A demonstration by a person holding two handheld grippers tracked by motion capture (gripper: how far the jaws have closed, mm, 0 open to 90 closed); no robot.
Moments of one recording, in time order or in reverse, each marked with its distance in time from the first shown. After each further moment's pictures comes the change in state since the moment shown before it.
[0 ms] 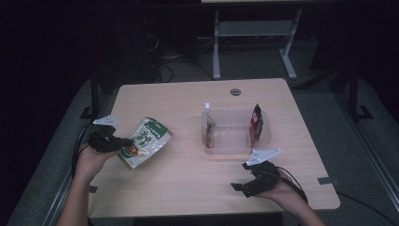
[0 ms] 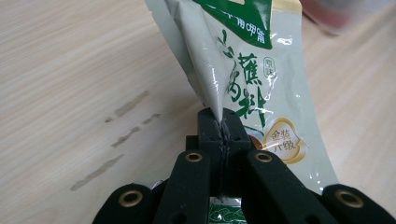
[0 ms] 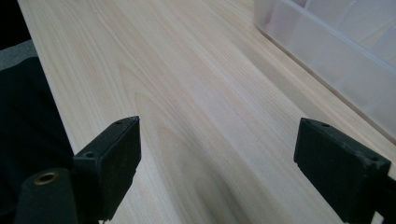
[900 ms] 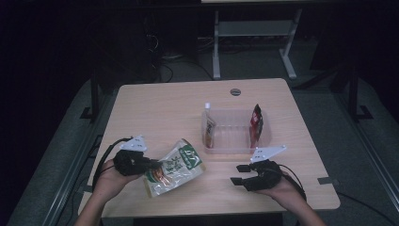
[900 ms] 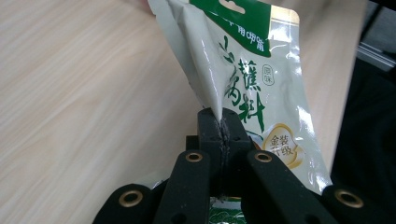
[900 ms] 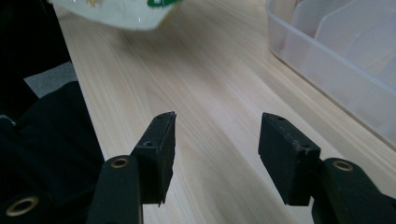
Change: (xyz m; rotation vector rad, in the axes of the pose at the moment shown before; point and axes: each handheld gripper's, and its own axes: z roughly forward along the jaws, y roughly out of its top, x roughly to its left) left arm -0.105 0.004 0.021 -0.007 -0.225 0.267; right arm -0.002 0.006 -0.010 -0.074 0.095 0.021
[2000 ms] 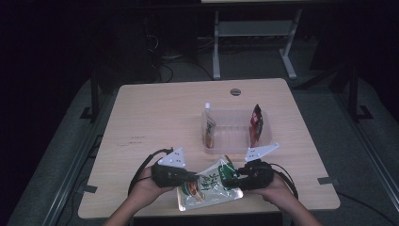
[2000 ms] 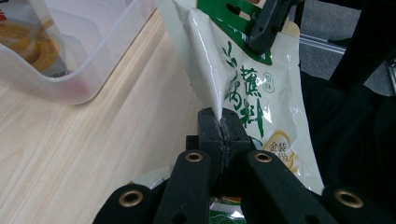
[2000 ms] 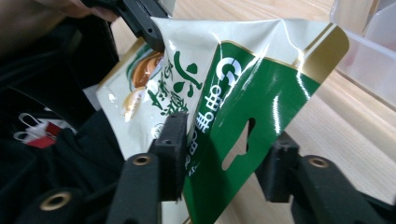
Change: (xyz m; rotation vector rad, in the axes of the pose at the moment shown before) left arm -0.057 0.037 0.062 -0.059 -0.144 0.186; right arm 0.001 0.006 0.017 -0.039 0.199 0.028
